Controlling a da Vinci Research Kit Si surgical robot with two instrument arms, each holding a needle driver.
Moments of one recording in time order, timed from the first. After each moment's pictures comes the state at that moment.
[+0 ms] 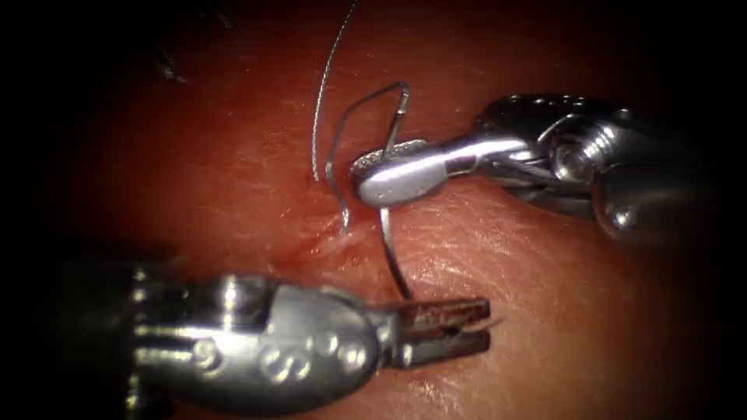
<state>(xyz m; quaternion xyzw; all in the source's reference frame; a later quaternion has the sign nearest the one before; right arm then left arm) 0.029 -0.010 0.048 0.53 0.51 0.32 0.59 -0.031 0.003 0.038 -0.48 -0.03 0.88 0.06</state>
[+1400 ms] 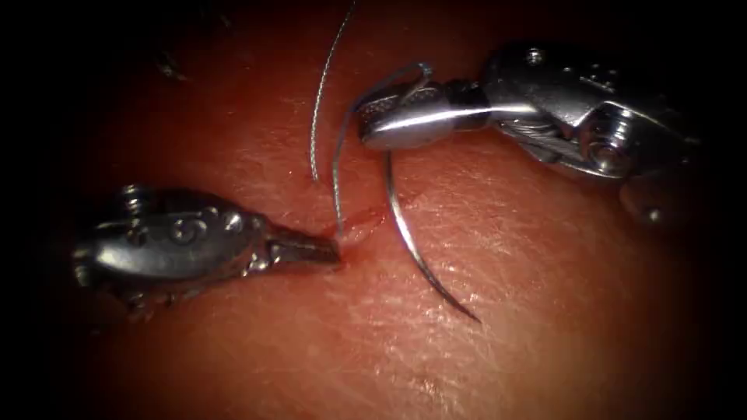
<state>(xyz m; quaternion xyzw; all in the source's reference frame) 0.030 -0.005 0.046 0.26 0.65 0.17 0.69 -0.023 0.006 0.049 -0.36 -0.21 0.86 0.29</state>
